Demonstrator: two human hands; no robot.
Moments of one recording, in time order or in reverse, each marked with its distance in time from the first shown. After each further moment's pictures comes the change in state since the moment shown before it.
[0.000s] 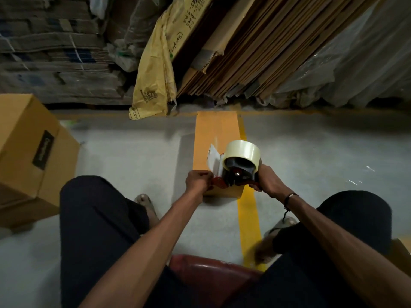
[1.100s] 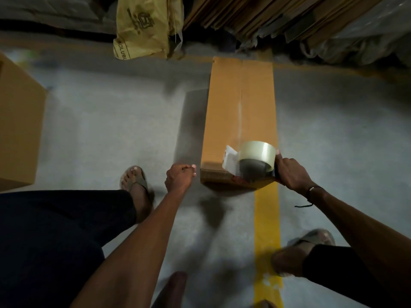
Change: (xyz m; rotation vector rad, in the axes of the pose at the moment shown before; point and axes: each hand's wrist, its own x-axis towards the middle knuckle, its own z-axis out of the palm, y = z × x) left_hand 0.247 -0.132 -0.053 0.504 0.183 -0.083; right_hand 0.188 0.138 0.065 -0.461 -0.024 0.265
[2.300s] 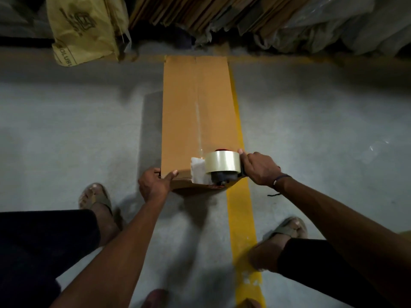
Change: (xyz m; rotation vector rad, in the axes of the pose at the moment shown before) left_hand -0.014 0.038 0.048 0.001 0.167 0.057; right_hand 0.013 0.027 -0.017 -0.184 0.033 -0.256
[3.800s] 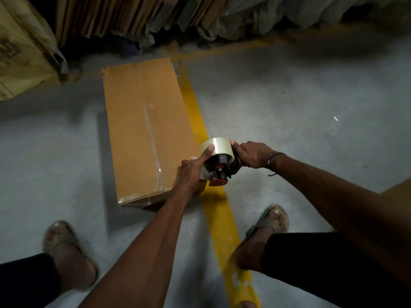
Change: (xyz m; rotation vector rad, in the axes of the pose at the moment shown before) left_hand -0.075 0.121 0.150 -0.247 -0.663 -0.049; right_hand -0.004 0.113 -0.038 -0.031 -0.156 0.136
